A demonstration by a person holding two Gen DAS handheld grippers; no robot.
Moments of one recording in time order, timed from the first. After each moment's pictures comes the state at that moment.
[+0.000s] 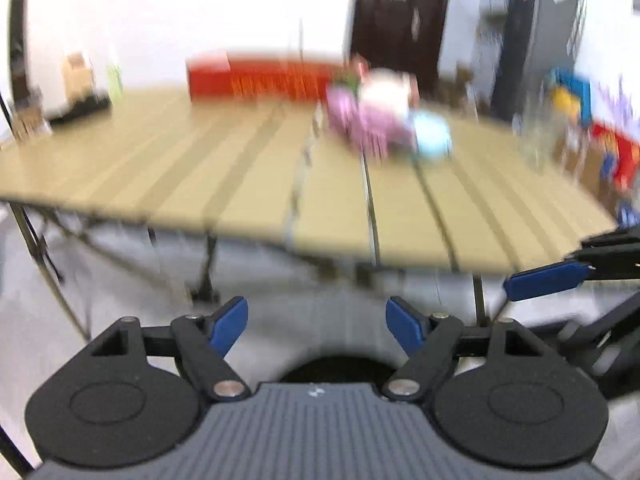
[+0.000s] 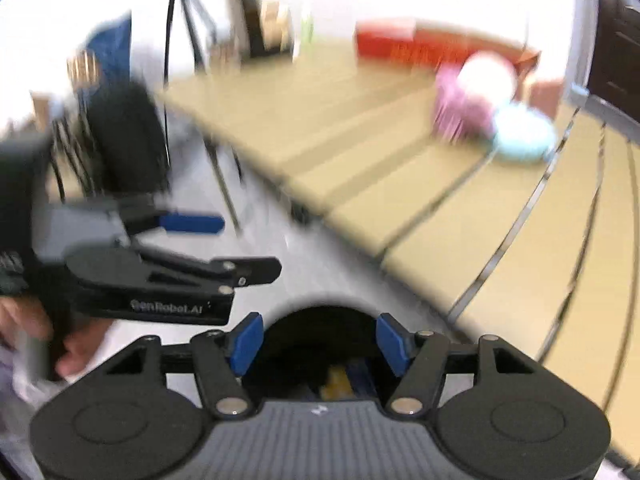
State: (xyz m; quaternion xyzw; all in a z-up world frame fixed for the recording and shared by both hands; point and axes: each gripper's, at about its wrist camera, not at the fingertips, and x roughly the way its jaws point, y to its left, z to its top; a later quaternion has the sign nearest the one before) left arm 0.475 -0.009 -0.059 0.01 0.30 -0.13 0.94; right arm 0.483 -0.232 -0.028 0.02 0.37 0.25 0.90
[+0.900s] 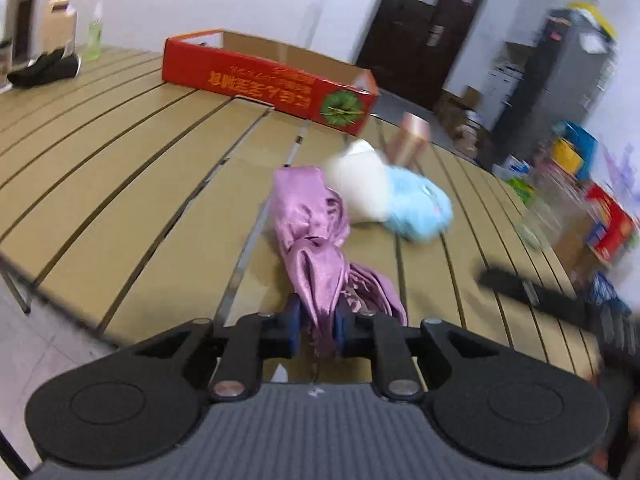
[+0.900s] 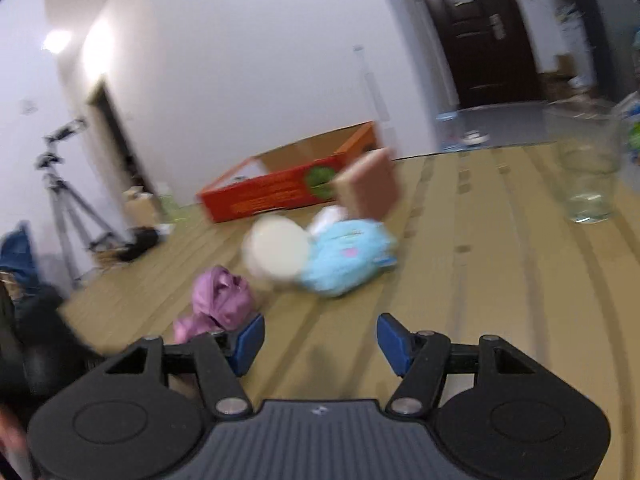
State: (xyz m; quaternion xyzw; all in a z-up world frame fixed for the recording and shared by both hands) left arm 0.565 -0.044 -0.045 -0.09 0.37 -0.17 0.91; right arm 0.550 -0.294 -0.049 0.20 0.27 0.13 0.93
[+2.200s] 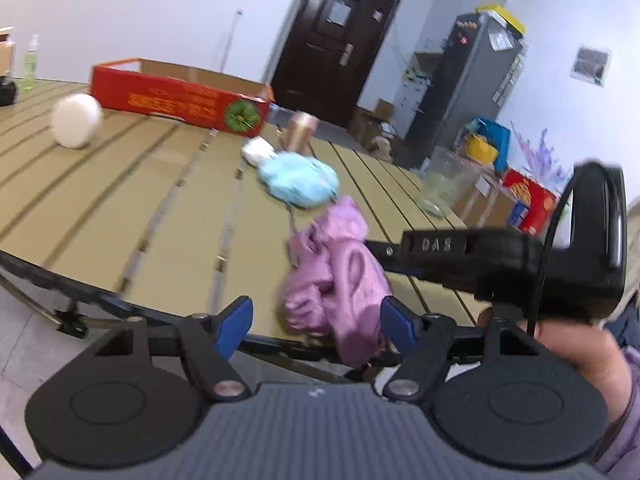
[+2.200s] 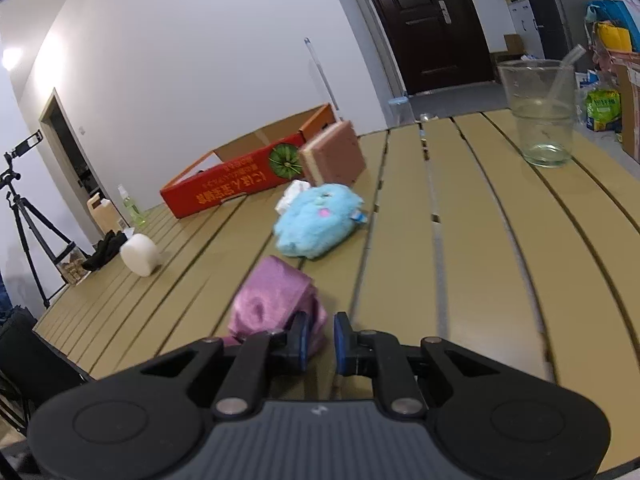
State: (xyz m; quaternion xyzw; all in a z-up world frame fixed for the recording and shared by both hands) left arm 0.498 -0.068 -0.056 -0.09 0.30 -0.28 0.91; right arm 0.524 -0.285 -0.065 0.21 0.29 0.01 0.93
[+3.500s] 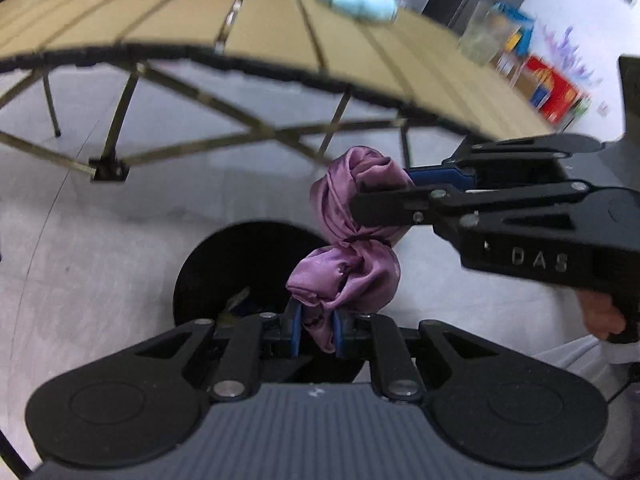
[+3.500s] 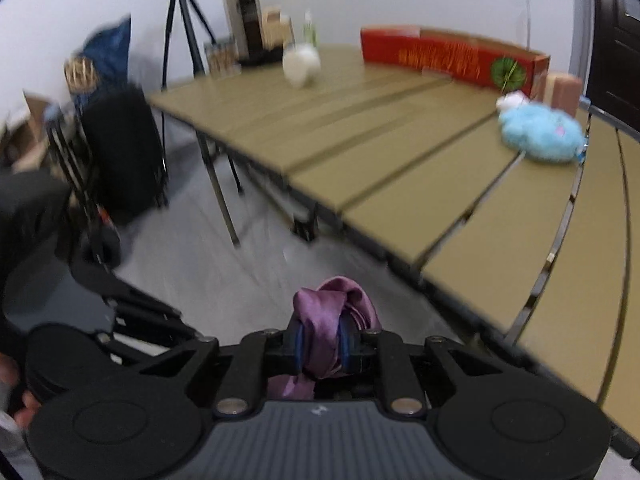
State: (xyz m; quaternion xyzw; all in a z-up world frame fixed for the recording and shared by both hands) left arm 0.484 -0.008 -0.135 -0.01 0.49 -0.27 0.83; right arm 0.487 -0.169 -0.096 -0.04 0.41 0.24 0.88
